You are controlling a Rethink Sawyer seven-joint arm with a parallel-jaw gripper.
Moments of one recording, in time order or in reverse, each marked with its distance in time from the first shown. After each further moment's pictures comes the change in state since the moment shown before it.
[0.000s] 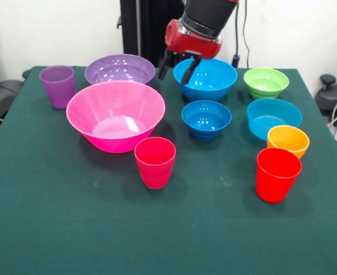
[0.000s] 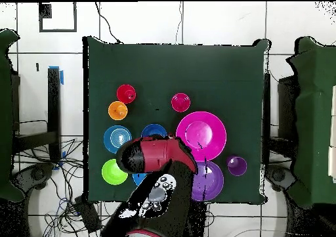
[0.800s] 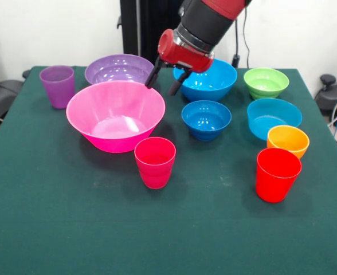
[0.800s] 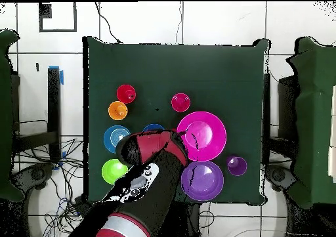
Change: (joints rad) arm 0.086 0.139 -0.119 -0.112 0.011 0.000 0.088
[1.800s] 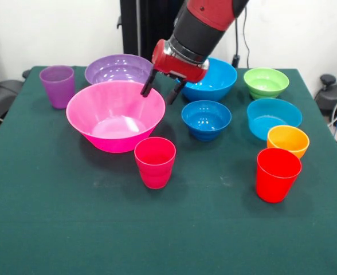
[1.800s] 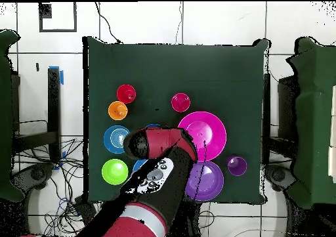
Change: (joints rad) arm -0.064 0.017 0.038 -0.006 0.085 0.000 0.029
